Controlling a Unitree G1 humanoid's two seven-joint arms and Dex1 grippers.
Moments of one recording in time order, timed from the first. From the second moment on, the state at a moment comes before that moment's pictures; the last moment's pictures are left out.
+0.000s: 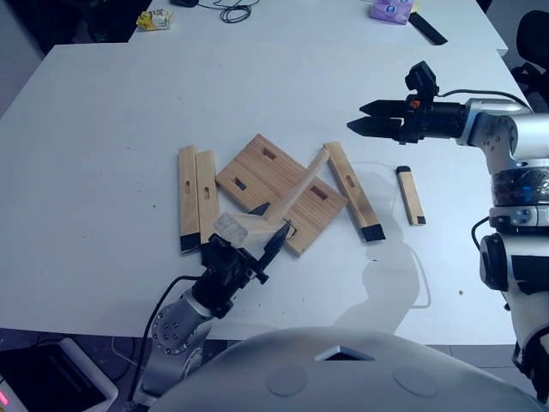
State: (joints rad) left arm 0.64 0.35 -0.25 -0.47 -0.24 -0.42 -0.52; right arm -0.70 -0.55 0.00 0.28 0.40 0.89 1.17
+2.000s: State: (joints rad) left arm 0.26 0.73 -0.07 -0.51 -0.52 0.16 -0.70; right arm -0.23 -0.38 -0.24 -0.24 0.75 1.11 0.57
